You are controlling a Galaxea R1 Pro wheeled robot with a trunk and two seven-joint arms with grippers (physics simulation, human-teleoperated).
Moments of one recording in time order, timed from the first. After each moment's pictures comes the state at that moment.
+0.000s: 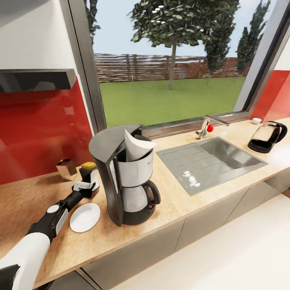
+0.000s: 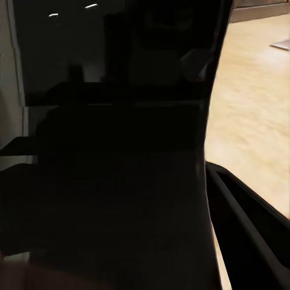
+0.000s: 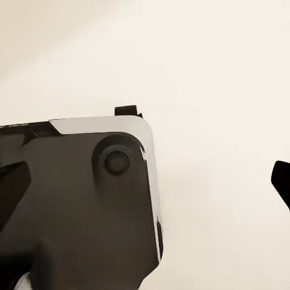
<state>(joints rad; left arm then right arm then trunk) -0.79 0.17 0.24 -0.50 -0.08 -0.28 -0.53 -0.20 -0.08 0.05 -0.07 -0.16 -0.15 0.03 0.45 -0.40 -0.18</state>
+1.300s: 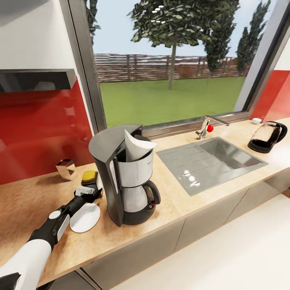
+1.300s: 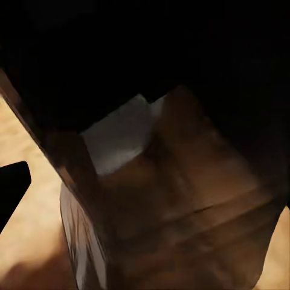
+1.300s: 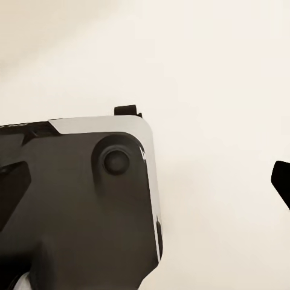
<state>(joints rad) -0.74 0.15 0.24 -0.51 -0.07 -0.29 -0.54 -0.20 -0.08 0.05 -0.07 -0.16 -0.15 0.03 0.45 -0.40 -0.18</state>
